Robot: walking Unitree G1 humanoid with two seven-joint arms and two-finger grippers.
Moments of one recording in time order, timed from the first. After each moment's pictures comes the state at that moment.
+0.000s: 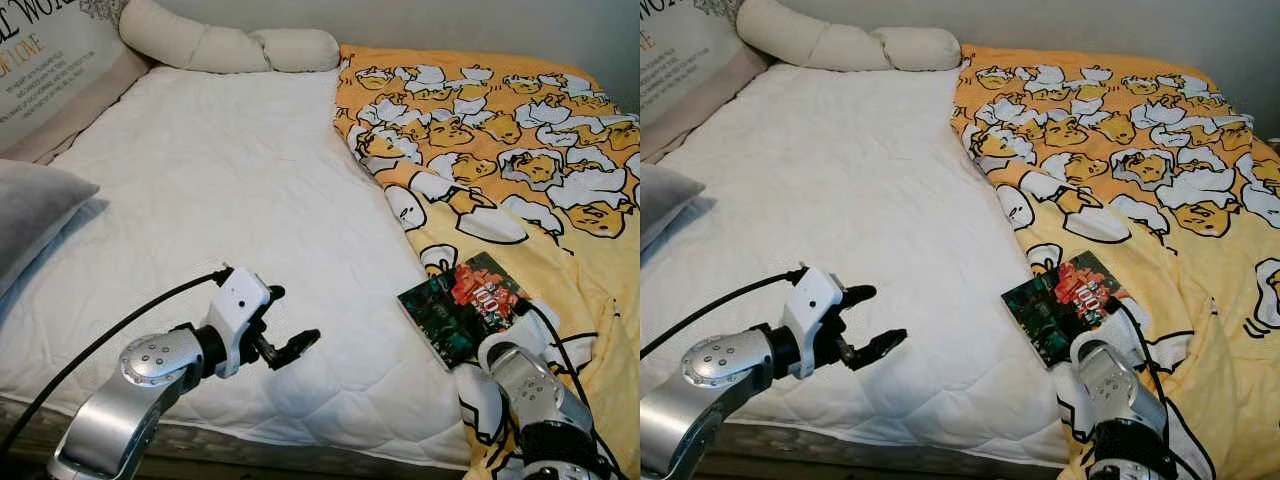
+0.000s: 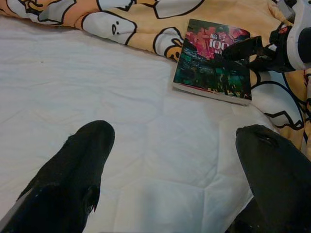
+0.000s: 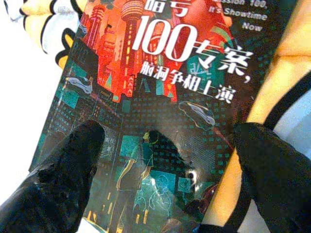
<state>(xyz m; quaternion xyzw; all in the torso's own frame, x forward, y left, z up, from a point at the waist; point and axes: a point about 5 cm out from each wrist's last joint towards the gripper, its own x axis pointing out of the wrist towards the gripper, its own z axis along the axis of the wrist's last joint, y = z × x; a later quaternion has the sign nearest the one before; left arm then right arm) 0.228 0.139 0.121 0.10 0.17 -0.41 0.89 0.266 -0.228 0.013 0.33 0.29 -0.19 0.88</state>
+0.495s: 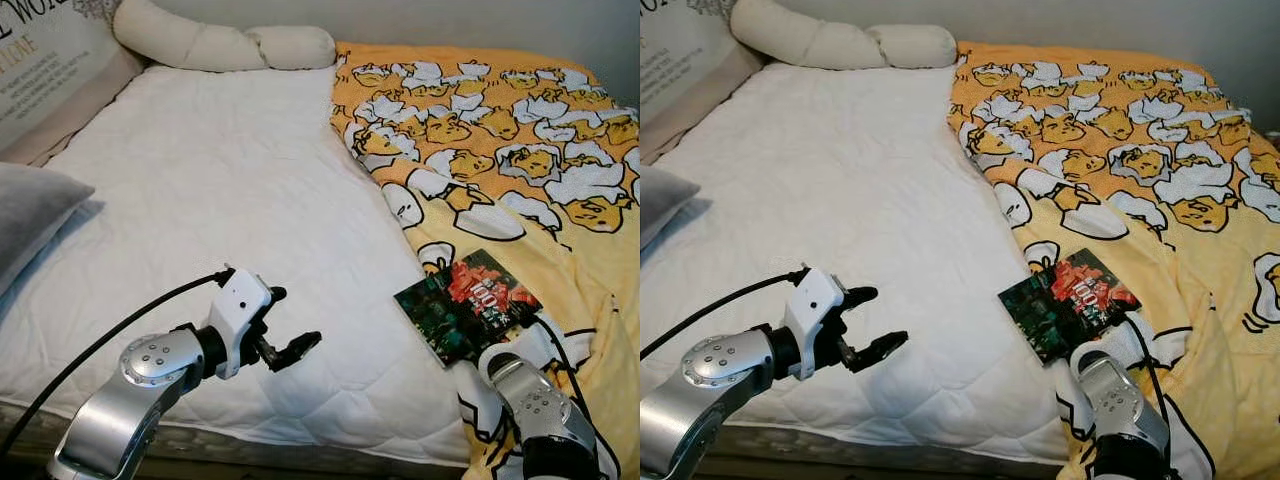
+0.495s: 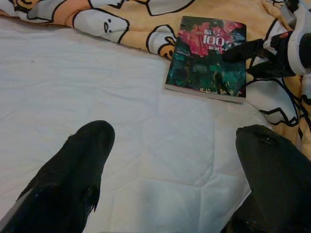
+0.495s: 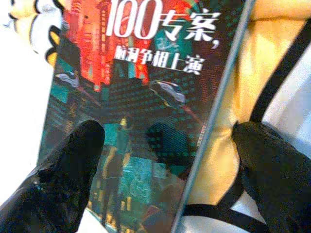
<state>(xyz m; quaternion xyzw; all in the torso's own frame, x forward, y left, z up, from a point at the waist) 0.228 0.138 0.121 0.10 0.17 -0.42 0.89 0.257 -0.225 0.008 0.37 0.29 -0.19 0.86</state>
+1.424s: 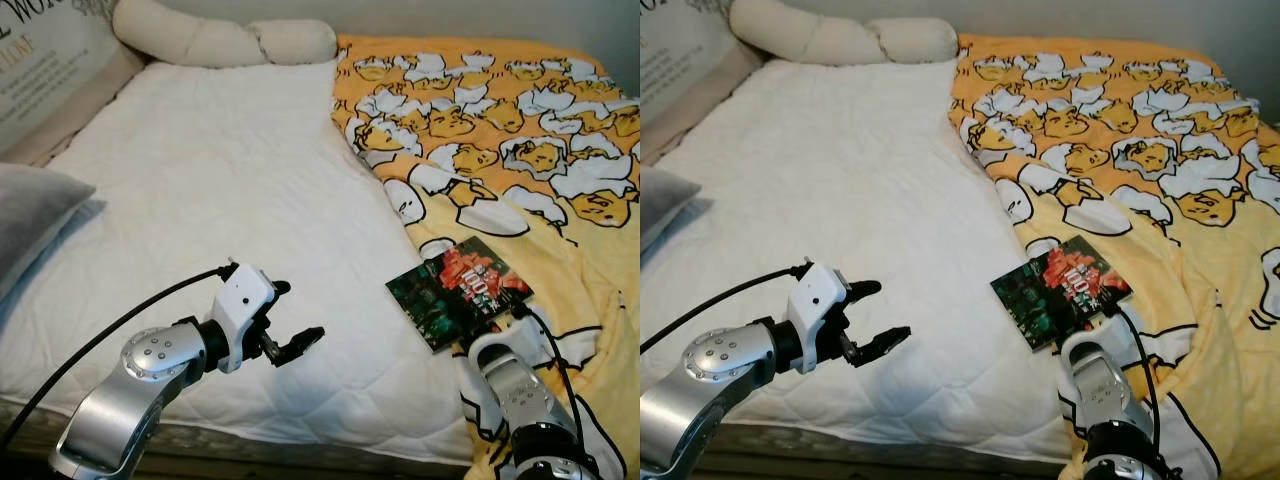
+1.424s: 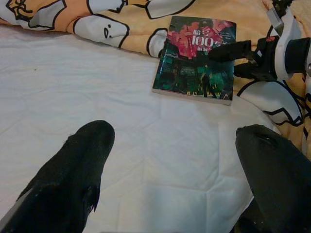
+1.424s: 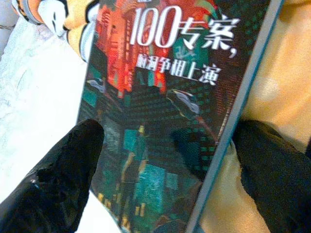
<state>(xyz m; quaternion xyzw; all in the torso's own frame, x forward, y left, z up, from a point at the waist) 0.232 0.136 0.126 0.11 0.15 -0.43 0.88 0.268 -0.221 -0.002 0.40 0.22 -0.12 0.88</state>
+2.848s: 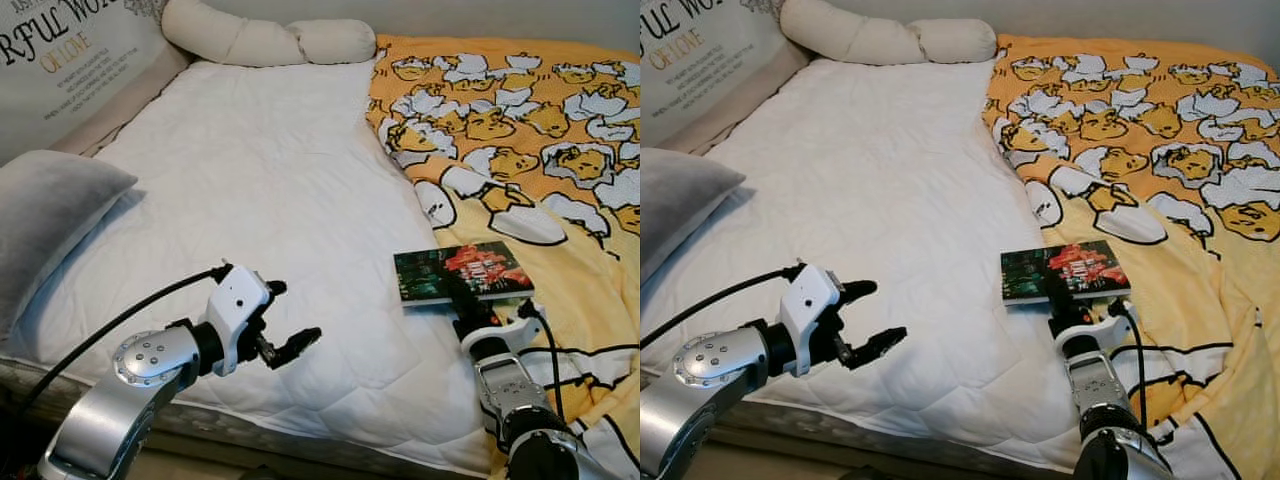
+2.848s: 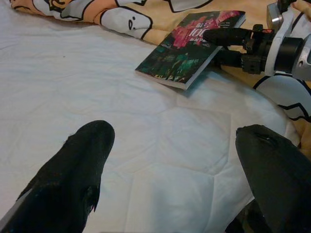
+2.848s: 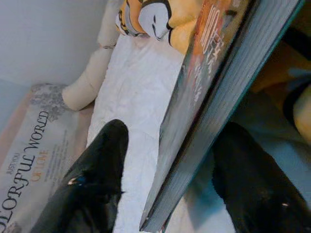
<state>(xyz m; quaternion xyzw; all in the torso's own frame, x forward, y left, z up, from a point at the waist) 0.227 0.140 0.130 0.11 0.15 -0.42 0.89 0.283 -0.212 0.003 0.52 0.09 -0.03 0.85</state>
